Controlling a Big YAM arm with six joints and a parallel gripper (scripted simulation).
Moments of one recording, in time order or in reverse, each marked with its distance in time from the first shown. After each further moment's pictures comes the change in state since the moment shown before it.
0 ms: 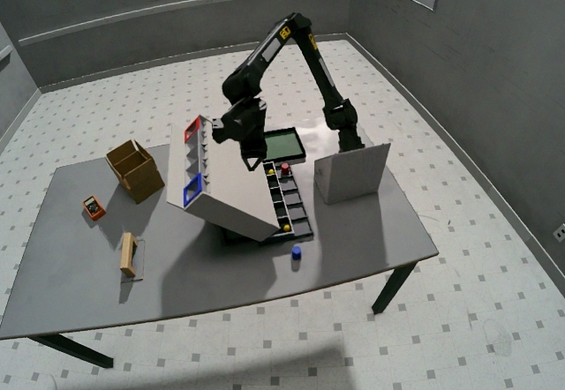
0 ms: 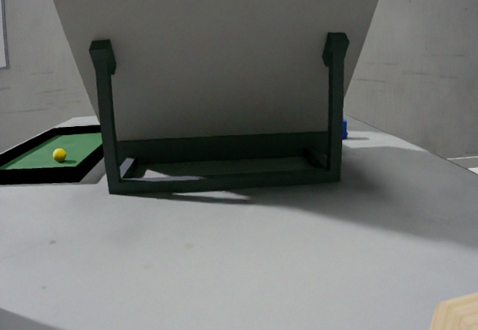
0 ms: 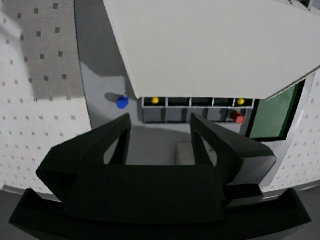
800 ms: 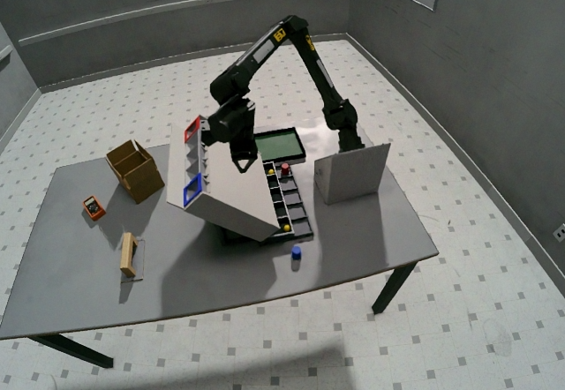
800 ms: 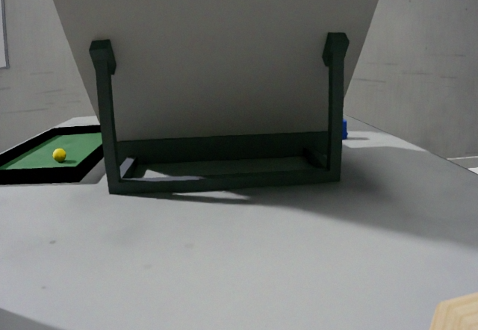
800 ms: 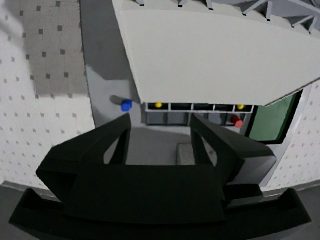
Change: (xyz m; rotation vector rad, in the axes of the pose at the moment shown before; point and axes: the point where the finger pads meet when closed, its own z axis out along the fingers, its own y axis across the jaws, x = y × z) arm -0.026 0.011 -0.005 -0.007 0.021 -0.017
